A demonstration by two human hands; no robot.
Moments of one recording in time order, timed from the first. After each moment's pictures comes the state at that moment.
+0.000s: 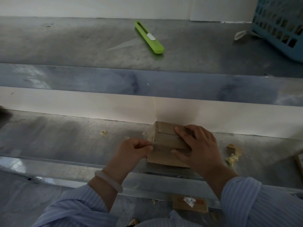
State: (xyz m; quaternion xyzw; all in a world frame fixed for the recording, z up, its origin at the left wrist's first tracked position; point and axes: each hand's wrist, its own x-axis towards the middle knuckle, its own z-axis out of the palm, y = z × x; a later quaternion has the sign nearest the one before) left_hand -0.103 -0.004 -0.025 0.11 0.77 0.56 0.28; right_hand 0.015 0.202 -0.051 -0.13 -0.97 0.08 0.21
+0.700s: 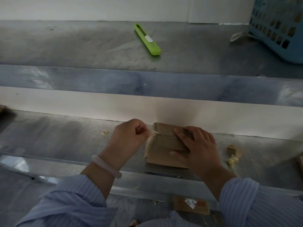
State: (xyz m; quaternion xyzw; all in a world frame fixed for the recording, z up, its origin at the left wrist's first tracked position) left_hand -0.116 0.003 0.027 0.27 0.89 0.36 0.08; right_hand 0.016 0.200 -0.053 -0.12 -0.97 0.07 0.21
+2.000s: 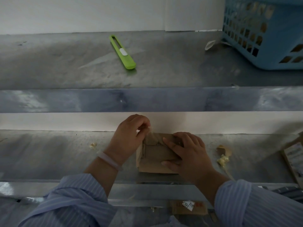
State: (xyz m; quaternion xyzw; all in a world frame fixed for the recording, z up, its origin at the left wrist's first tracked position) left_hand -0.147 0.048 0.008 0.49 0.77 0.40 -0.06; right_hand 0.022 0.200 -0.043 -0.10 -0.97 0.10 0.20
